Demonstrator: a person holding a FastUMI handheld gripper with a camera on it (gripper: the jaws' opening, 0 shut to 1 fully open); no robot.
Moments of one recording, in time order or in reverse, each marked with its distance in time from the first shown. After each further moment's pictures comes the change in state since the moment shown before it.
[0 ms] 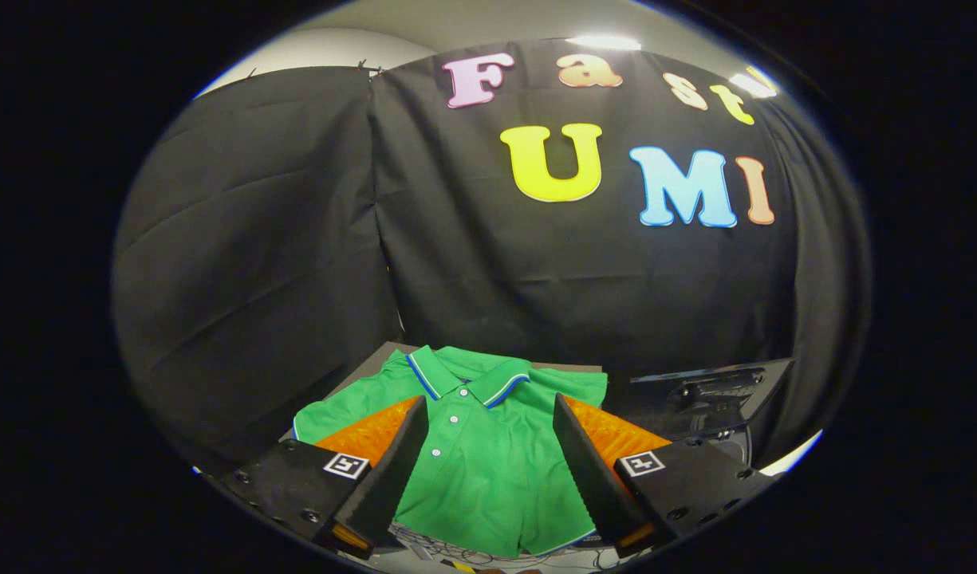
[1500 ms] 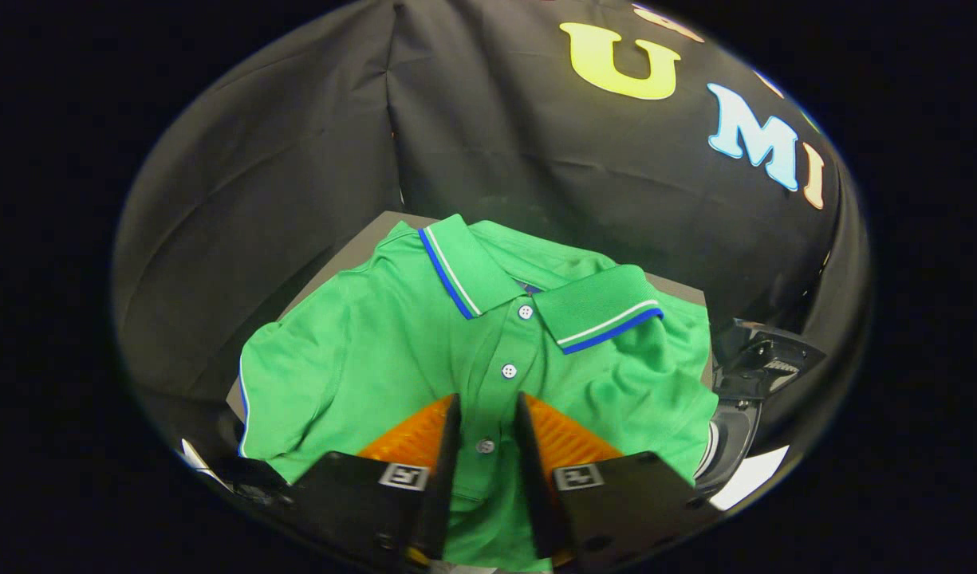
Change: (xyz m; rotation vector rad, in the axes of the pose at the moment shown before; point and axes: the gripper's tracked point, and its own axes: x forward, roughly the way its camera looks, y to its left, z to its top) arm 0.089 0.054 -0.086 -0.138 0.423 -0.032
